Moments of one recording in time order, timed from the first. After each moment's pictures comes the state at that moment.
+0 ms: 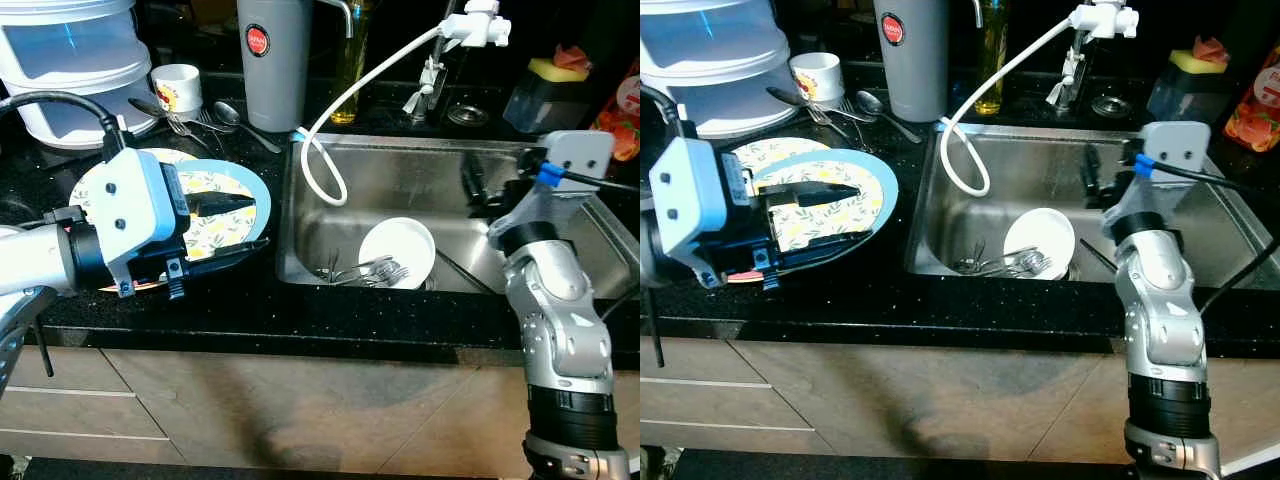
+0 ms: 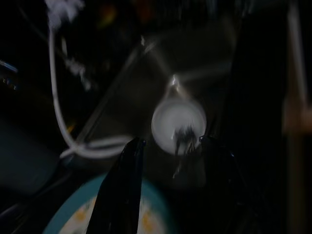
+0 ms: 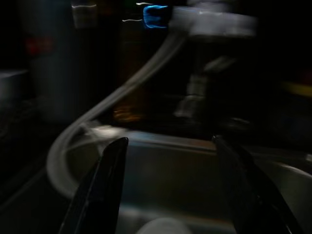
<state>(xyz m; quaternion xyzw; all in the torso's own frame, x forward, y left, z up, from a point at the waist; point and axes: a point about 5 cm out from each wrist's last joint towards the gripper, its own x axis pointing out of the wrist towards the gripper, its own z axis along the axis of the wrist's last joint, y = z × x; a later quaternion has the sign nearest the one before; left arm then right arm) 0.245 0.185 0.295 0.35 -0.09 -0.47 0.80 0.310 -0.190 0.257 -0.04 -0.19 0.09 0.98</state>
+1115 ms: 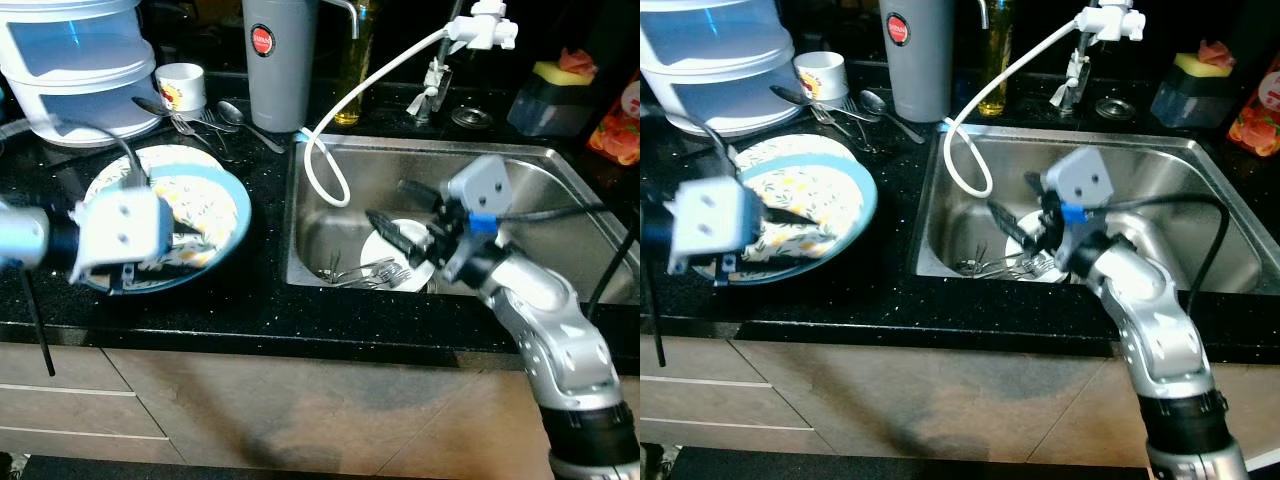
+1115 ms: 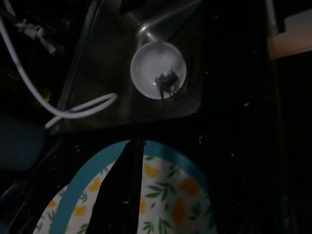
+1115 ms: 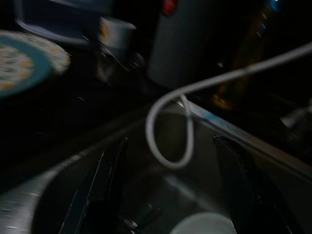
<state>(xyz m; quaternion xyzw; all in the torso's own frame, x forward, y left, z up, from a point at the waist) 0.258 0.212 0.304 0.41 -0.04 -0.53 0.74 0.310 -0.164 0.249 -0.13 -0.14 0.25 0.95</state>
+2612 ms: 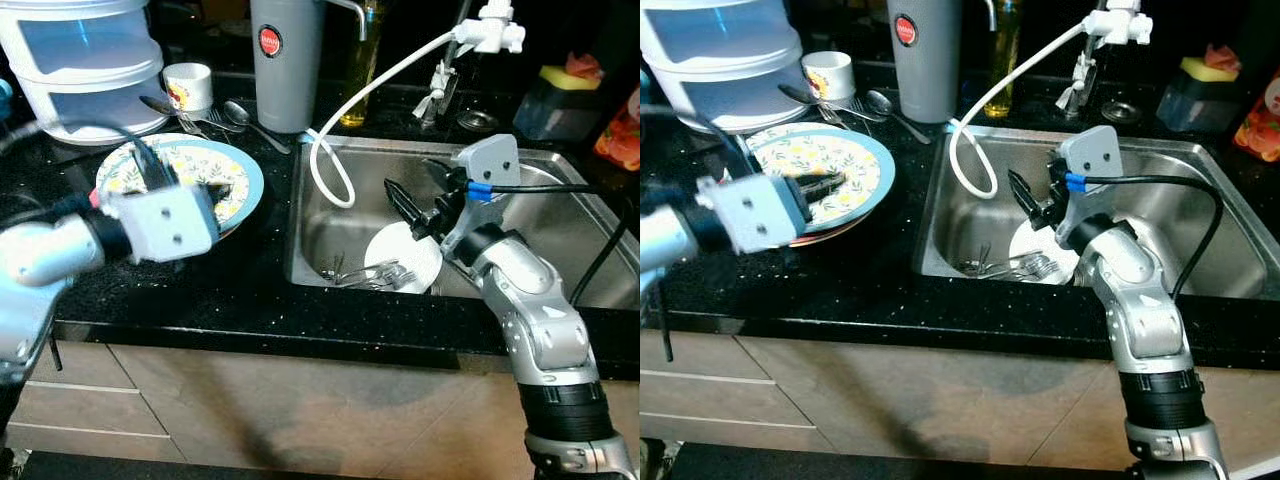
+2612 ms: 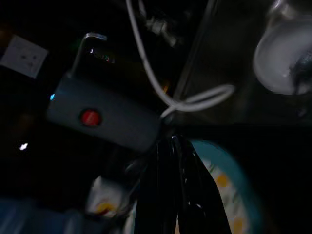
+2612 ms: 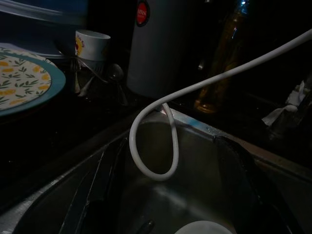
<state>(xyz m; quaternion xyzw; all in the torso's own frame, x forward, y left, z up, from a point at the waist) 0.285 0.193 0.291 0.50 -0.18 -0.30 0.79 0.322 -0.164 0.252 -0.09 -0.15 0.20 0.96</state>
